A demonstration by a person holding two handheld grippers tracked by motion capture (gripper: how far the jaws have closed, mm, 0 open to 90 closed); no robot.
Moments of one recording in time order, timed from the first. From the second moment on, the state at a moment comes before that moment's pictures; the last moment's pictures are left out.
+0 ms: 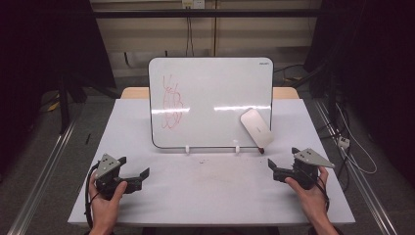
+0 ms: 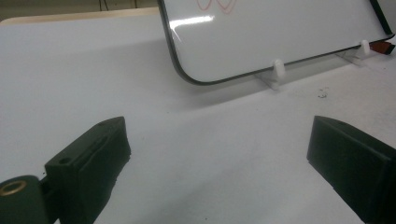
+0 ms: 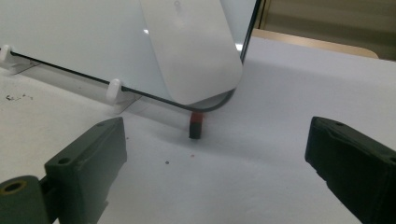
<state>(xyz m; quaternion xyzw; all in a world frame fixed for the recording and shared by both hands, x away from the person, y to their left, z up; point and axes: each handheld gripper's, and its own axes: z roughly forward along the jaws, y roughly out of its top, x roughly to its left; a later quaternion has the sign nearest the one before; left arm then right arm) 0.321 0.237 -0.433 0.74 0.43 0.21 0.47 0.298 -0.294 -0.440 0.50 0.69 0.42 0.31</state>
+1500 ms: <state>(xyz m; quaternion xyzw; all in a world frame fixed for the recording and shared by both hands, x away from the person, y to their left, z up) 0.325 0.235 -0.435 0.75 0.43 0.20 0.46 0.381 -0.239 -0.390 0.42 0.76 0.34 0.36</state>
